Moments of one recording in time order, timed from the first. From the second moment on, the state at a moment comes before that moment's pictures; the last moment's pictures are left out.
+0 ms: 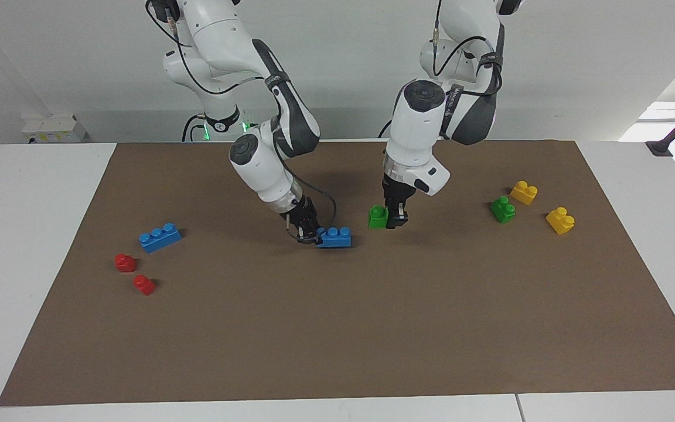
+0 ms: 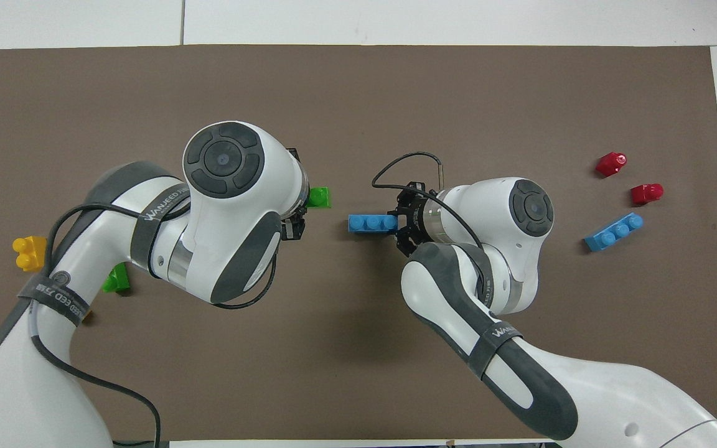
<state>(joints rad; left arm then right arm) -0.50 0.23 -0.08 -1.76 0.01 2.10 -2.10 0.42 0.30 0.06 -2.06 0.57 2.55 1.63</state>
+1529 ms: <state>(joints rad) -0.63 0.38 -0.08 -1.76 0.08 2.22 -2.28 0.43 0.31 0.06 -2.07 0.57 2.59 1.63</state>
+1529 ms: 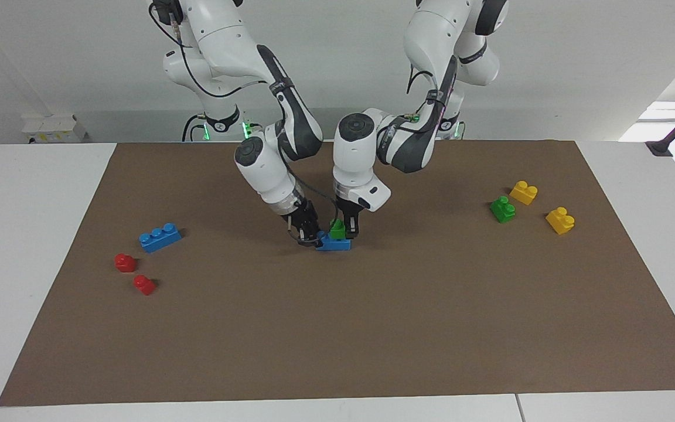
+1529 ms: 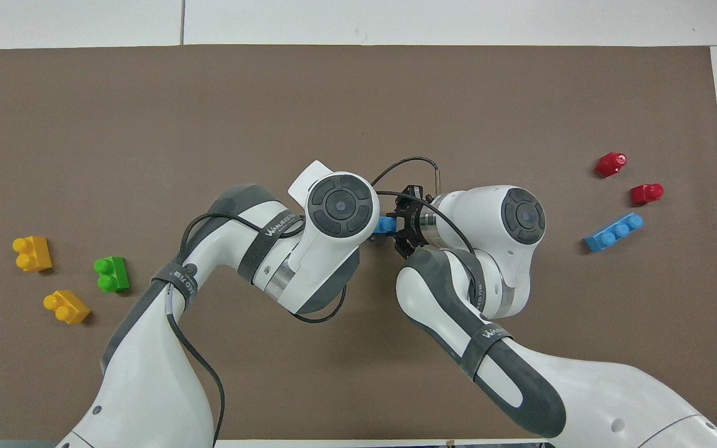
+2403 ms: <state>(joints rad) -0.65 0.41 -0.08 -1.76 0.15 2.26 -2.31 0.43 0.31 0.06 -2.08 0.57 2.61 1.63</state>
